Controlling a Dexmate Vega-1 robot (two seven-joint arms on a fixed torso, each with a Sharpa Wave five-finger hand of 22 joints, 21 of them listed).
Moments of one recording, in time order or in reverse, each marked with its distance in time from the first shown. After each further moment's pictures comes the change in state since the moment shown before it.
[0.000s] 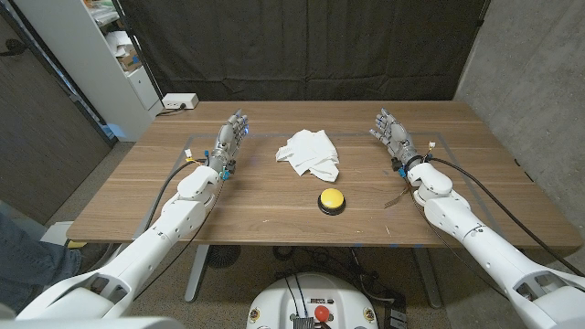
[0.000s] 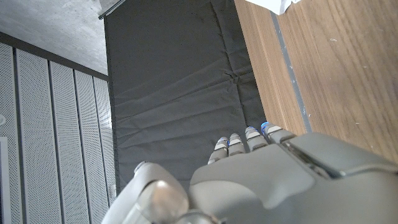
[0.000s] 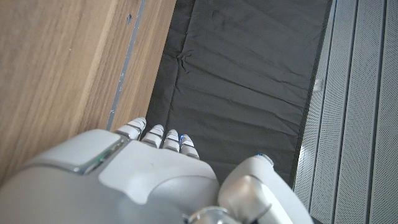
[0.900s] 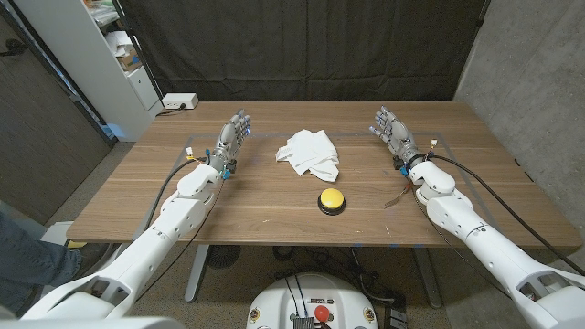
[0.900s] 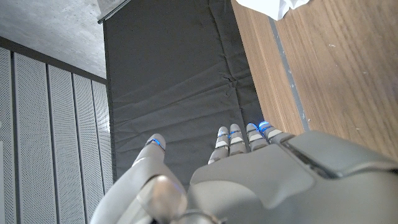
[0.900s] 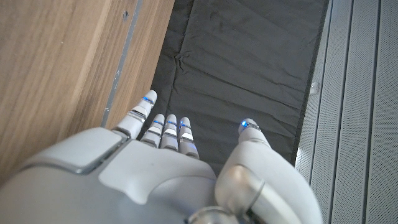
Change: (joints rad) left arm 0.029 -0.013 -0.050 -0.055 0.042 0.054 -0.018; left_hand 0.000 0.000 0.000 0.000 0.000 0.009 0.001 0.000 0.000 0.009 0.008 0.000 0.005 0.000 0.000 0.000 0.001 0.000 0.000 0.000 0.000; right arm 0.000 -0.011 0.004 -0.003 -0.003 0.029 0.031; right_hand 0.000 0.000 0.000 0.000 0.000 0.000 0.000 0.000 0.000 0.000 0.000 0.000 0.000 0.003 0.003 0.000 -0.007 0.000 0.000 0.004 0.000
